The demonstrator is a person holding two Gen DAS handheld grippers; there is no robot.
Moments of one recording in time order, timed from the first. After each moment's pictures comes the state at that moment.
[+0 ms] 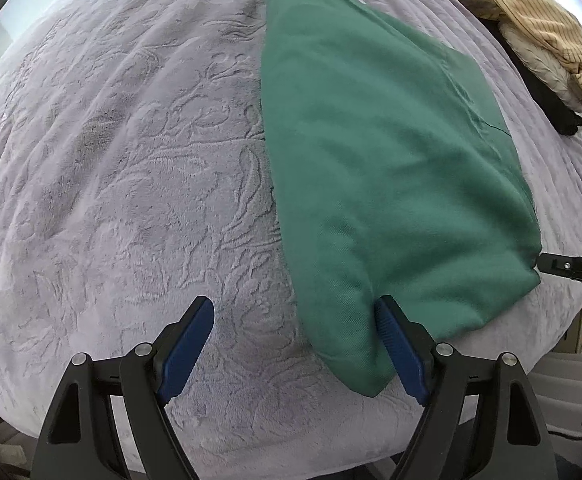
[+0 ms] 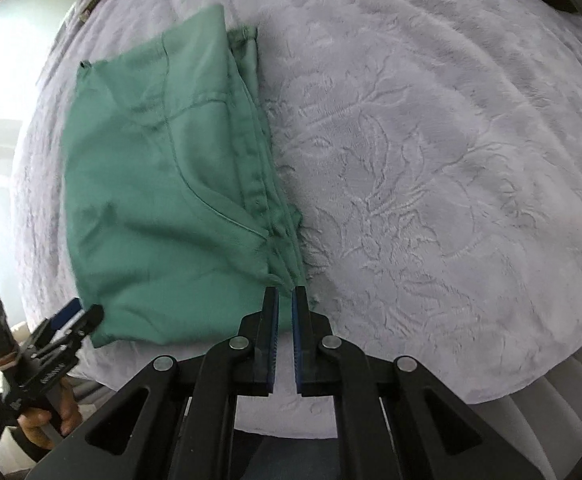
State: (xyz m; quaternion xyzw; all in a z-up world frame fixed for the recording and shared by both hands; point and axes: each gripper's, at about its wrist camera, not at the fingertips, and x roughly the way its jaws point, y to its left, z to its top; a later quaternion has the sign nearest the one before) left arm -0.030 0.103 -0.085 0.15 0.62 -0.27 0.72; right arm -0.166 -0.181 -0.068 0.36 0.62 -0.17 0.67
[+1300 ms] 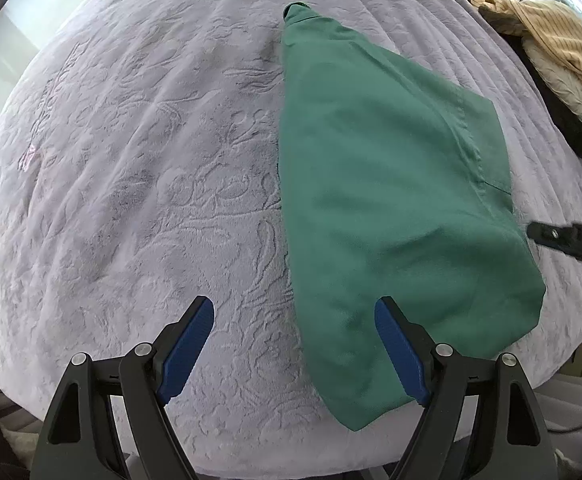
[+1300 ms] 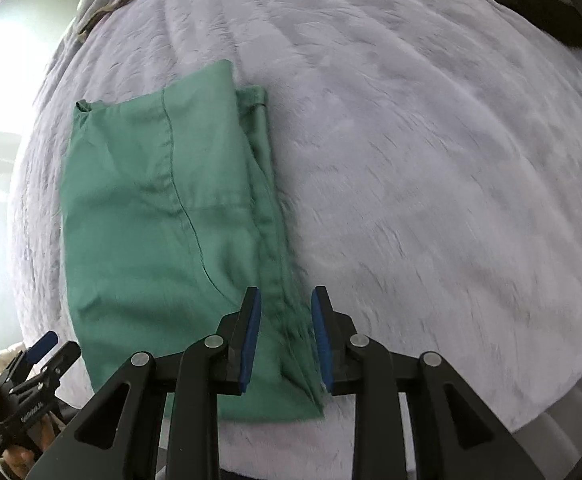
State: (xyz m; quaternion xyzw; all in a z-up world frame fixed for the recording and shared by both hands) left arm 0.005 0.074 -0.043 0.17 0.61 -0.23 0.74; right arm -0.141 -0.216 -0.050 0.34 0.61 -0.19 0.69
